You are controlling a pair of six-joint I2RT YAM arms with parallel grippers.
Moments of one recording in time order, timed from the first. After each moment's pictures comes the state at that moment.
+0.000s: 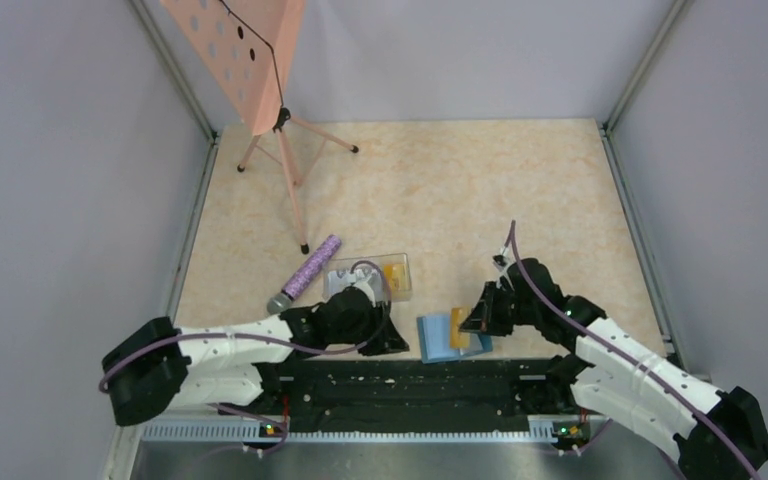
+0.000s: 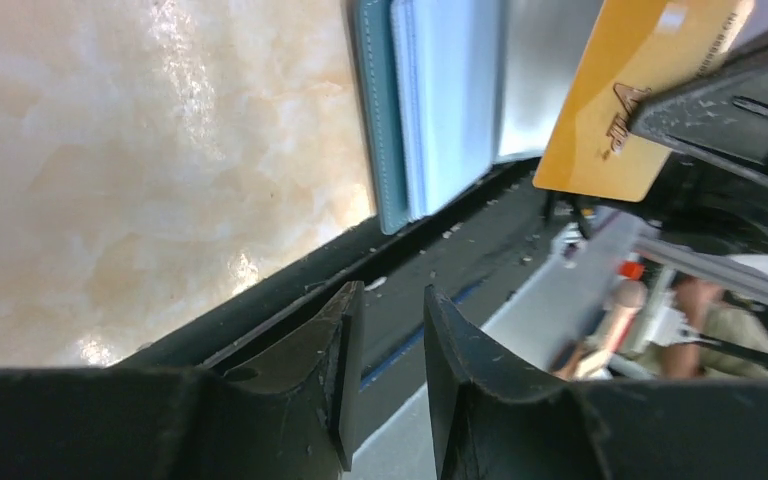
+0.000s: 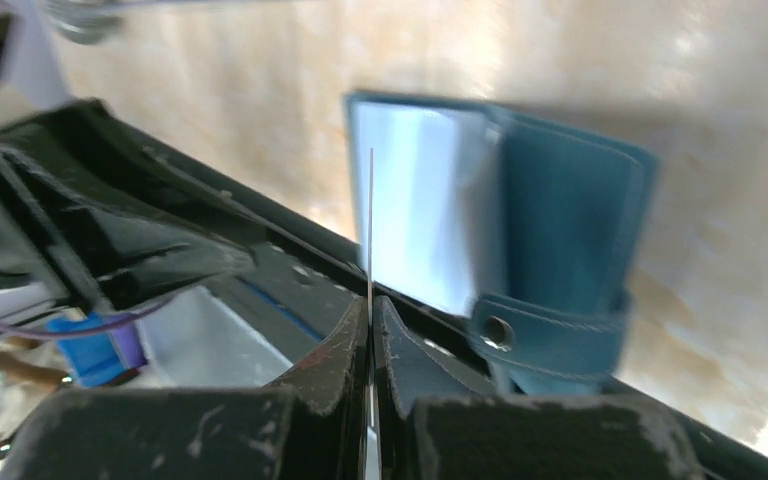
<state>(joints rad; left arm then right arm) -1.03 1.07 0.34 0.06 0.17 -1.20 0.62 0.78 0.42 -0.42 -0.36 0.86</state>
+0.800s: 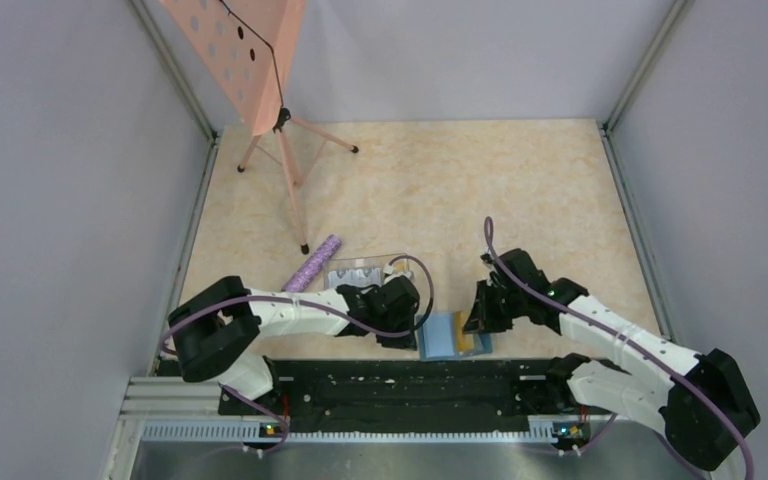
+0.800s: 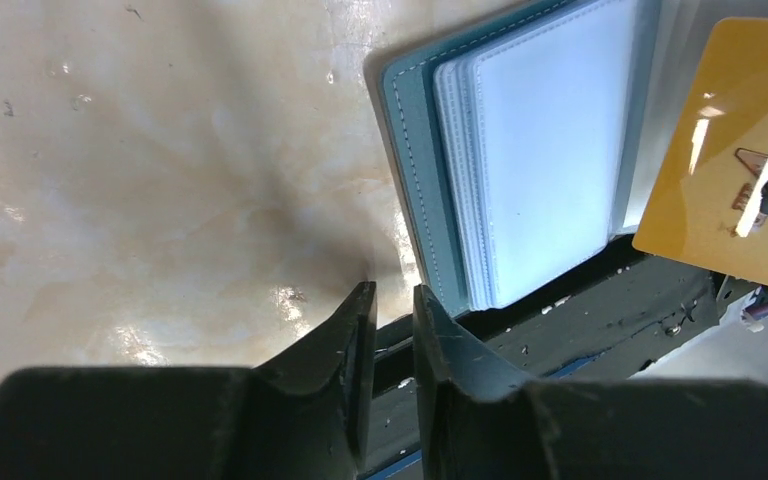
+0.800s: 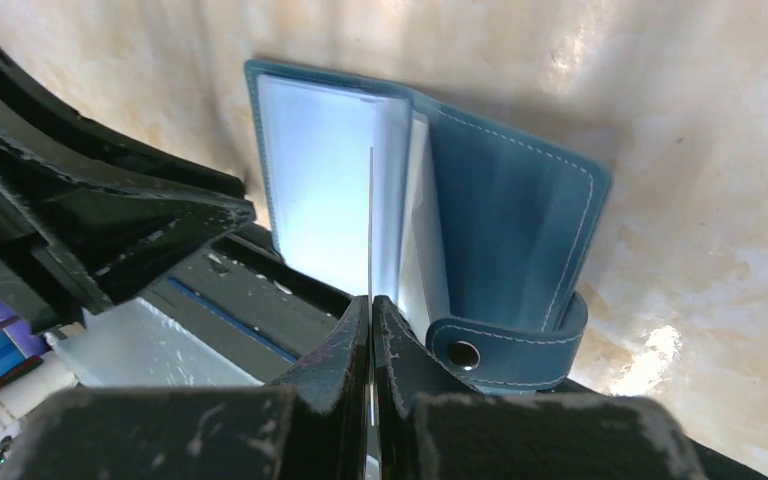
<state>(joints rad) -1.10 1.53 0.74 -0.25 0.05 -1.00 0.61 0.98 0.49 -0.54 -0.32 0.68</state>
